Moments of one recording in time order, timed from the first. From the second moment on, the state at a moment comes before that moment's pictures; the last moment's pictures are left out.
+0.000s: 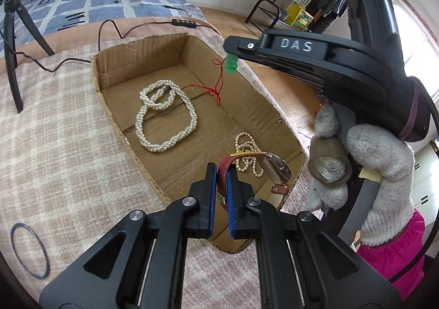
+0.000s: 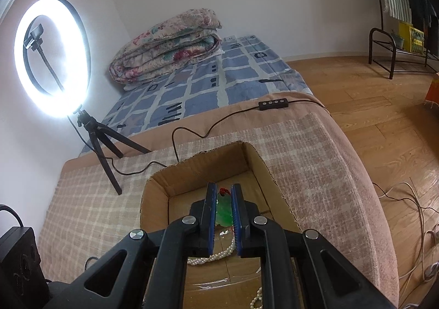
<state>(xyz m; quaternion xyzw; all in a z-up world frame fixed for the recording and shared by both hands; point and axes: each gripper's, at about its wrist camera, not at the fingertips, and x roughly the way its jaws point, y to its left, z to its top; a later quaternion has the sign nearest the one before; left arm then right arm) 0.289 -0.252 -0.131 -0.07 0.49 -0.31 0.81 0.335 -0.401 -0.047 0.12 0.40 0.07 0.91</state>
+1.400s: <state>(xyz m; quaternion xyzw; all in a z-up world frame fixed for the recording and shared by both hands) 0.235 -0.192 -0.072 -0.01 0.44 -0.25 0.86 0.283 -0.394 0.025 0.08 0.34 -0.02 0.94</state>
